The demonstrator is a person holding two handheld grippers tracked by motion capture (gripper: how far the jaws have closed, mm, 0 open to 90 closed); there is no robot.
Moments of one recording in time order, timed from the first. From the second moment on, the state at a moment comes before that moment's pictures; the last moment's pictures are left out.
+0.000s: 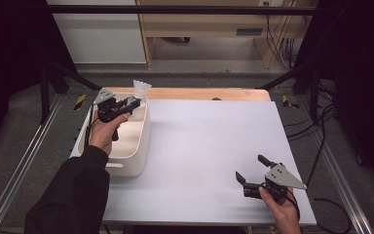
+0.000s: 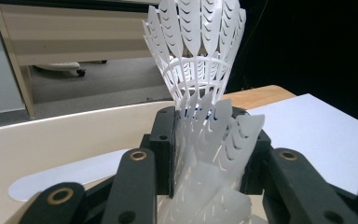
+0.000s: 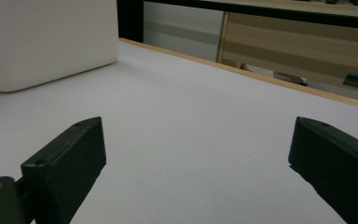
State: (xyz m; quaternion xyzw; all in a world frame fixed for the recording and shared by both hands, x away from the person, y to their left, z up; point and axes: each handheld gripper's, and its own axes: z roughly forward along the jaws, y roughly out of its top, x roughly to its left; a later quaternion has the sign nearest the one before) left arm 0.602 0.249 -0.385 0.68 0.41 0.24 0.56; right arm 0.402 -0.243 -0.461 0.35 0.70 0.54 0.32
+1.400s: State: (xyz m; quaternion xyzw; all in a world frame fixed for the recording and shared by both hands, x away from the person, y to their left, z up) left arm 0.602 0.248 -0.388 0.69 0.41 0.24 0.55; right arm 0.403 -0.242 -0.462 0.35 0.70 0.53 0.32
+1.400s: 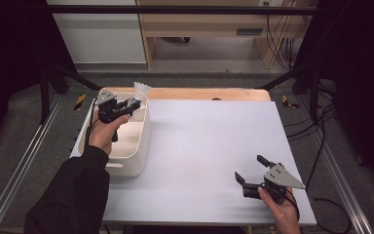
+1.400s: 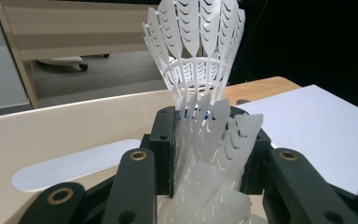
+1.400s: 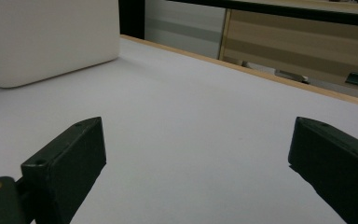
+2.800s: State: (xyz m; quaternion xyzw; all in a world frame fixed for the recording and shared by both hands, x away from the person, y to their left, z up) left arm 0.604 0.247 -0.394 0.70 0.42 0.23 0.53; right arm 0.403 -0.241 -0.464 0.35 0.71 0.53 0.32
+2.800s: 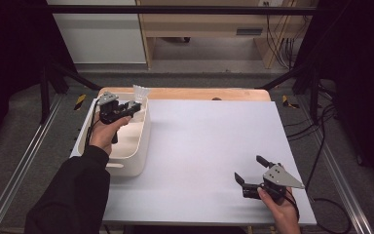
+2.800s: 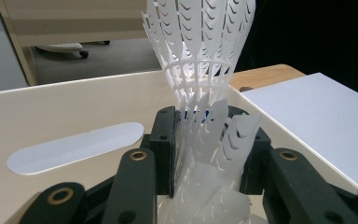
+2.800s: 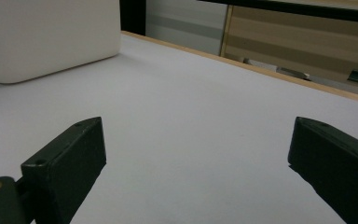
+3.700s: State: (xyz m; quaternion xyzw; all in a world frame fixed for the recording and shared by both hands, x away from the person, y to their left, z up) left arm 0.605 0.247 -0.395 0.70 0.42 0.22 0.53; right arm 0.404 -0.241 -0.465 0.35 0.71 0.52 0.31
